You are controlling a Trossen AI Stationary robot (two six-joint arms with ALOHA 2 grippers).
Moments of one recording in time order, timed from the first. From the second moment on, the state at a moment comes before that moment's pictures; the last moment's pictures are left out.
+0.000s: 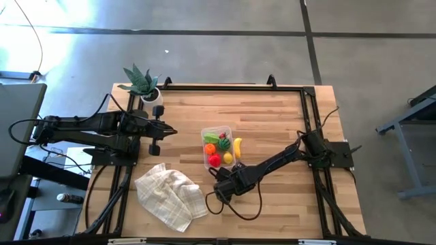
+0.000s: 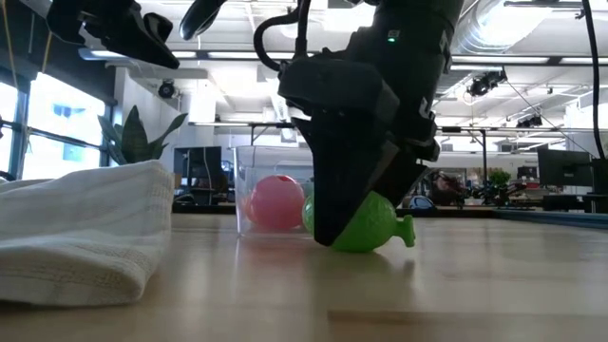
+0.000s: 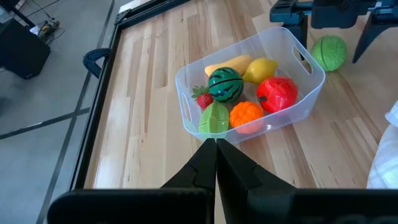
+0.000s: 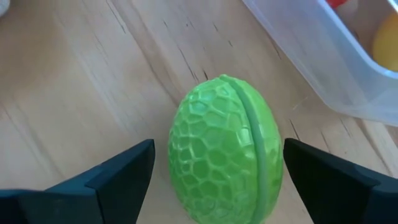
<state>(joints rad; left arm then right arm) 0.16 0.70 0.68 -0.55 -0.12 0.37 0.40 2.15 1.56 -0.72 0.24 0.90</state>
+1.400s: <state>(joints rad) 0.16 0.70 0.68 -0.55 -0.12 0.37 0.40 2.15 1.56 -0.71 0.24 0.94</state>
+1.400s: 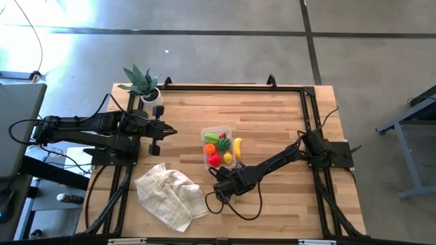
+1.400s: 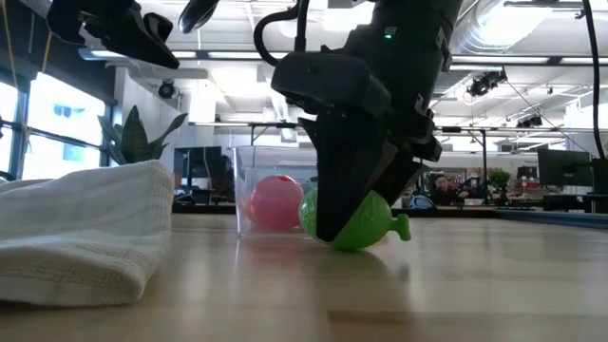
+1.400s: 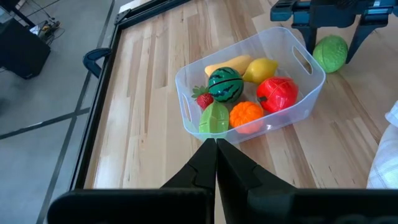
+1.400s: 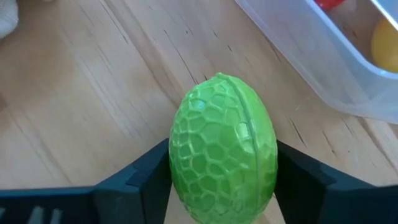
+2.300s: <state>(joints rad) 0.16 0.70 0.68 -0.55 -0.12 0.37 0.45 2.08 1.64 -0.72 0.24 0.91</state>
